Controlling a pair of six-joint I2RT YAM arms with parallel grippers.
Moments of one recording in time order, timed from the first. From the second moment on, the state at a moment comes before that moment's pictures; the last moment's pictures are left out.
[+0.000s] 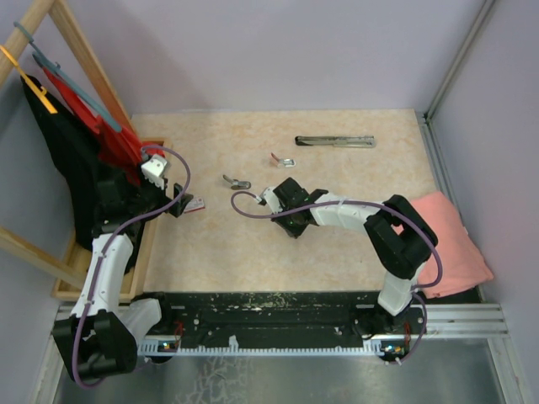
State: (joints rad) left arm 0.15 0.99 0.73 -0.18 0.65 0.37; right arm 0.77 1.76 1.07 -0.43 -0.04 -0.20
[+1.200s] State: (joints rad) left arm 0.15 0.99 0.73 -0.18 0.66 0.37; right arm 0.22 1.59 1.05 -0.42 -0.09 -0.26
